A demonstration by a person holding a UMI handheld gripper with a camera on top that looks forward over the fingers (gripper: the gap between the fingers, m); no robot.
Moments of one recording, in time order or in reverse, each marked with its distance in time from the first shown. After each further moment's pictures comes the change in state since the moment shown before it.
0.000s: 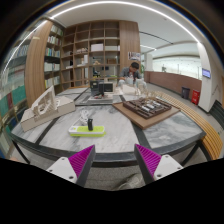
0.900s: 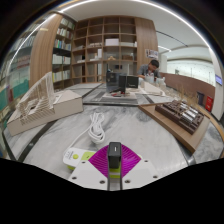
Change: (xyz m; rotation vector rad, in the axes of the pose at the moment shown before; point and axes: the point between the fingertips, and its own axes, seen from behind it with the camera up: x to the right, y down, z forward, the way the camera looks) arm -0.121 -0.029 0.277 -0.009 -0.121 -0.075
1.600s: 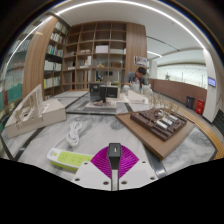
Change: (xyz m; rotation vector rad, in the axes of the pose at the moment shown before) arm 0.101 -0.032 -0.067 0.069 0.110 0.005
